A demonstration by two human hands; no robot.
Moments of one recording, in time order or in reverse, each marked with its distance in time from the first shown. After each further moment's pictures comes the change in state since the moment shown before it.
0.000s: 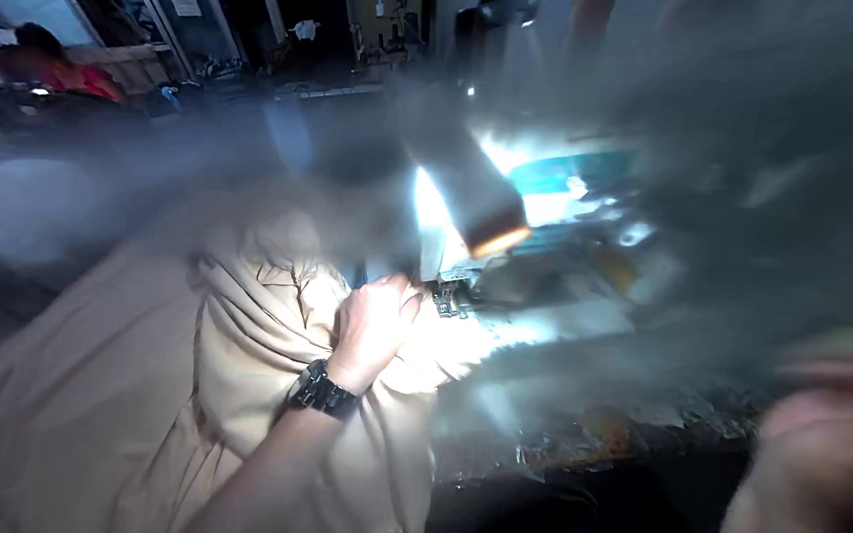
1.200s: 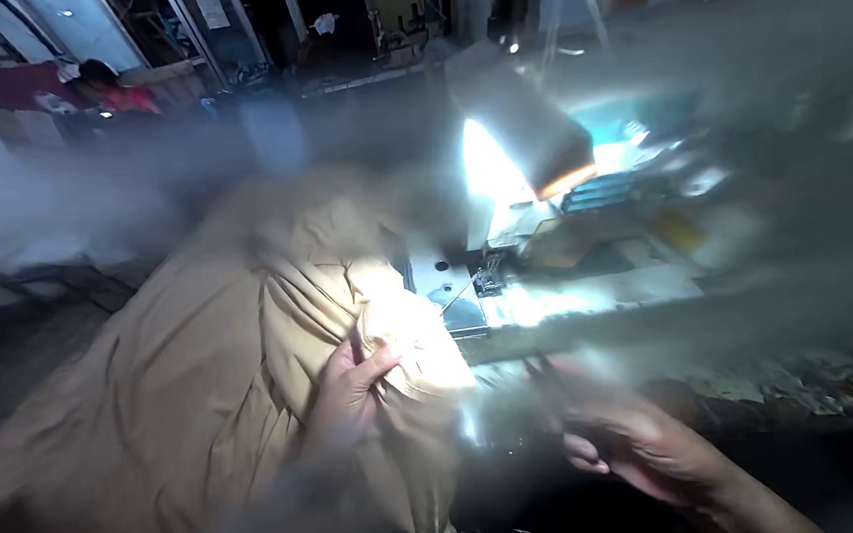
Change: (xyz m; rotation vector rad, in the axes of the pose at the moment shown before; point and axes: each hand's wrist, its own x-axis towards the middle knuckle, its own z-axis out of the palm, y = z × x) left_hand -0.107 -0.014 -0.038 -1.413 0.266 -0.601; right_hand -0.069 -0.049 0.068 1.074 -0.877 1.289
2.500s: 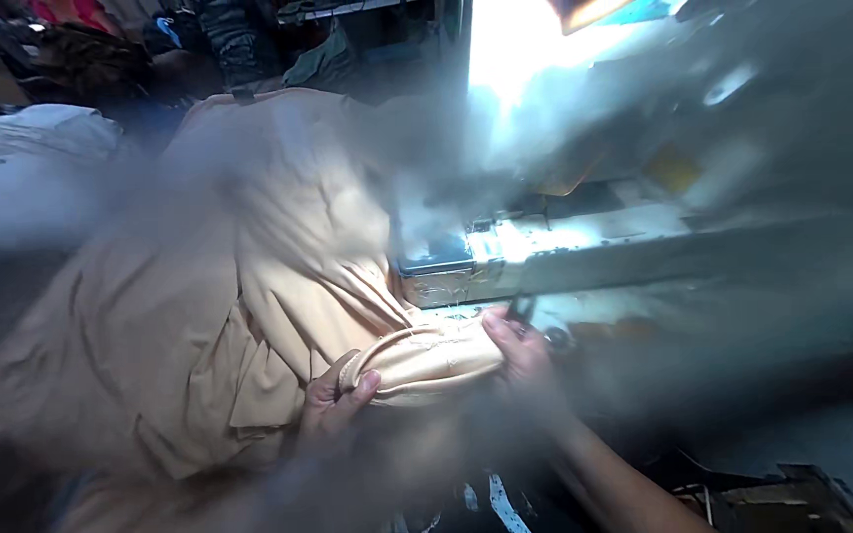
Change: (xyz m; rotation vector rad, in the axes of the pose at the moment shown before) left_hand -0.070 -0.055 -0.060 0.133 -0.198 0.223; right_hand 0.033 0.072 0.050 0.258 0.484 -0.303
